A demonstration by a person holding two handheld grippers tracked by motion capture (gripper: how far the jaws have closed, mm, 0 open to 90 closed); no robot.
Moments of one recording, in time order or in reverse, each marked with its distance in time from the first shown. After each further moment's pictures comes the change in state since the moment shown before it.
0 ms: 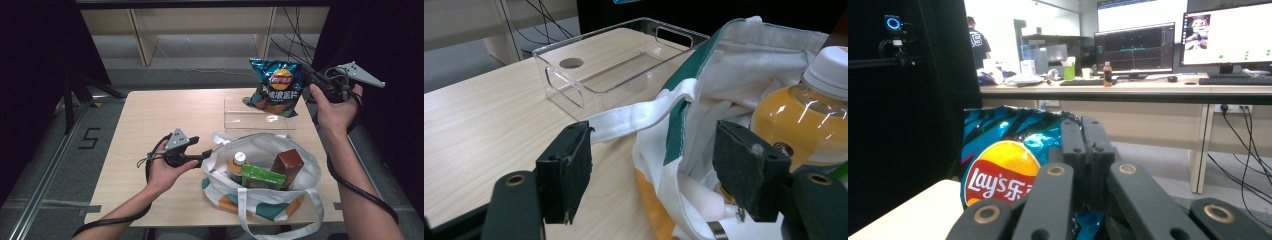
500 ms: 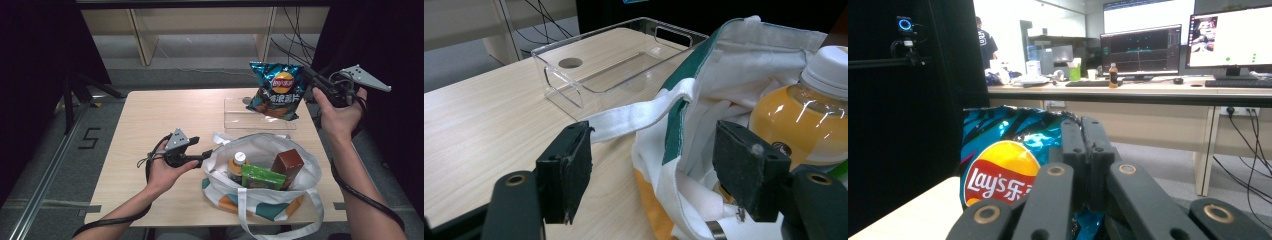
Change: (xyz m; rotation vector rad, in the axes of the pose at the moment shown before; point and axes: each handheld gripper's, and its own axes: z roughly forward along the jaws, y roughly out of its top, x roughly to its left) left arm -0.001 0.000 0.000 0.004 0.005 0.002; right arm 0.005 0.003 -0.015 -0.007 0.024 -0.010
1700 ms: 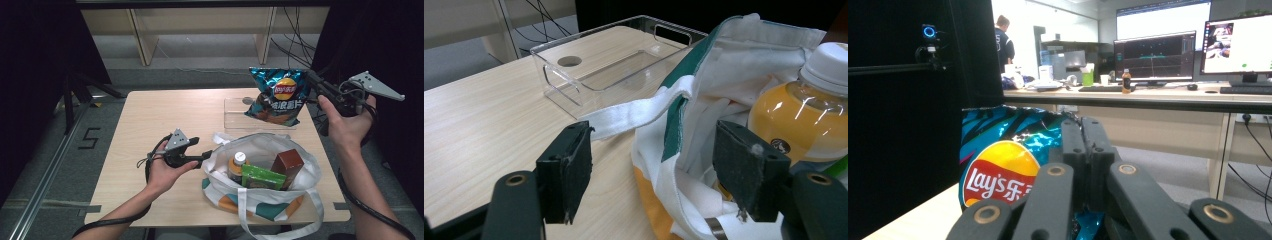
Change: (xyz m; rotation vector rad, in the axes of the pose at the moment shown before) left arm 0.000 -0.001 0.000 0.006 -0.003 0.000; right arm 0.014 0.005 -0.029 -0.011 0.048 0.001
